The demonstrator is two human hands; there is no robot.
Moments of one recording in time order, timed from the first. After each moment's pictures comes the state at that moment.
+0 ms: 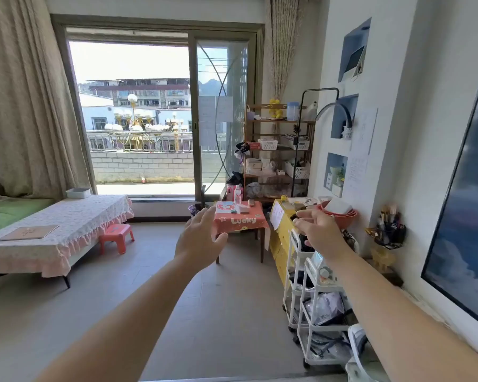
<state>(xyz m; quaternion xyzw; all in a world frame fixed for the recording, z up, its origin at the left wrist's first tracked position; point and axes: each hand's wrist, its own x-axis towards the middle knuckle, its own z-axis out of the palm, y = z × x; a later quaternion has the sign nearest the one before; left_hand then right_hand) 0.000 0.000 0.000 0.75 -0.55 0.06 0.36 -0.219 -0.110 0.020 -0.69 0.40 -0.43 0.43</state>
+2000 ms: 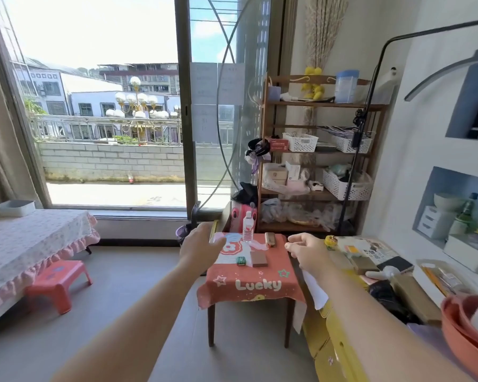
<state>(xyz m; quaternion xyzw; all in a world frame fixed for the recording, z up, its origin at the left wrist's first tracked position) 0.444 -0.818 -0.059 0.80 -0.43 -0.06 0.42 0.235 -0.922 -0.059 -0.70 0.46 -0.34 0.42</state>
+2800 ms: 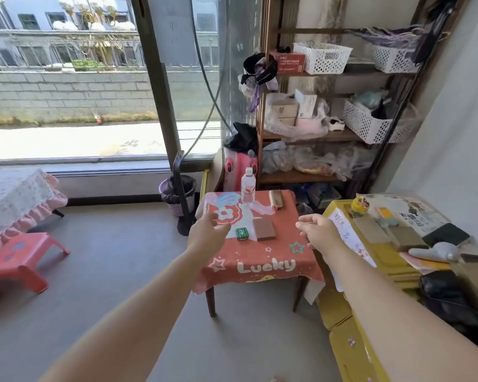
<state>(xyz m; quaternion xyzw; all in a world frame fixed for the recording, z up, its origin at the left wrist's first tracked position) 0.599 -1.093 -0.183 0.82 -0.37 -0.21 0.38 0.381 -1.195 -0.176 -0.62 0.57 -0.28 0.46</state>
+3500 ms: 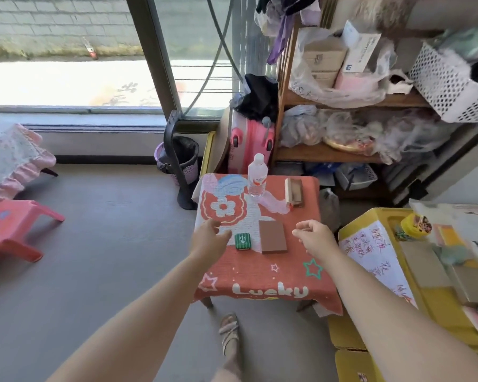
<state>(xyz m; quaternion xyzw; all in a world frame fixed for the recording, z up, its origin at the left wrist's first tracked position) 0.669 -1.302 -0.278 0.86 -0.27 -0.30 0.30 0.473 -1.425 -0.281 -0.62 0.58 -0.12 0.51</state>
